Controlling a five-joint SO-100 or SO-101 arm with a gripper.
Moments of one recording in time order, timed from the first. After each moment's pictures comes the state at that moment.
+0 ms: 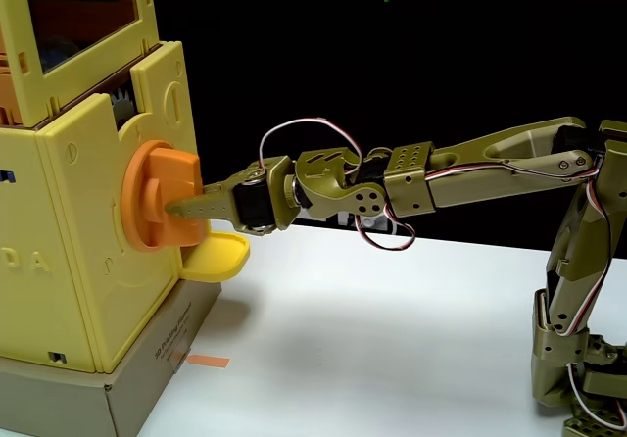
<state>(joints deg) 6.2 103.2 118.4 -7.4 -73.3</state>
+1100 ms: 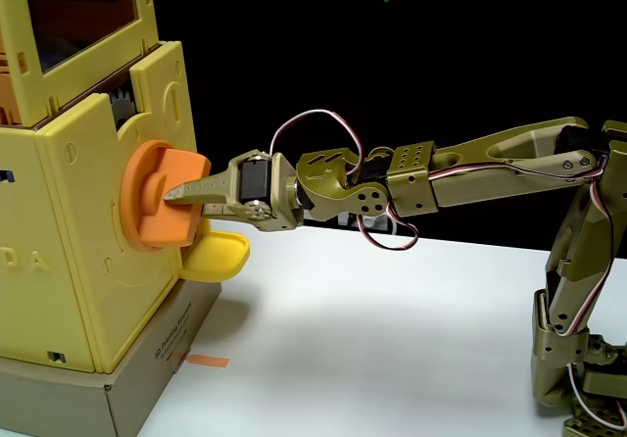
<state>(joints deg) 6.3 104.6 118.7 -5.4 -29.5</state>
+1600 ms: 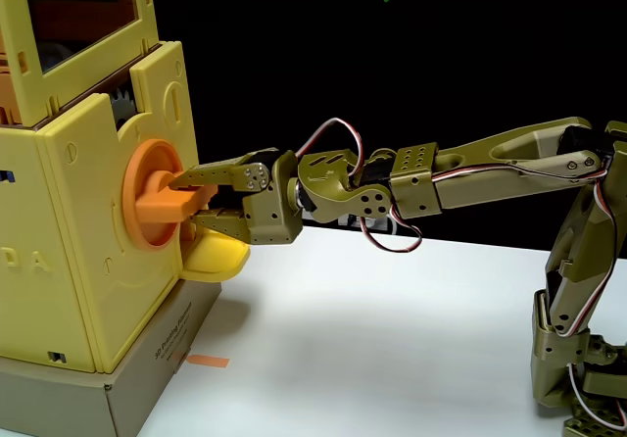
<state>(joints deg) 6.8 105.4 120.0 -6.8 20.3</state>
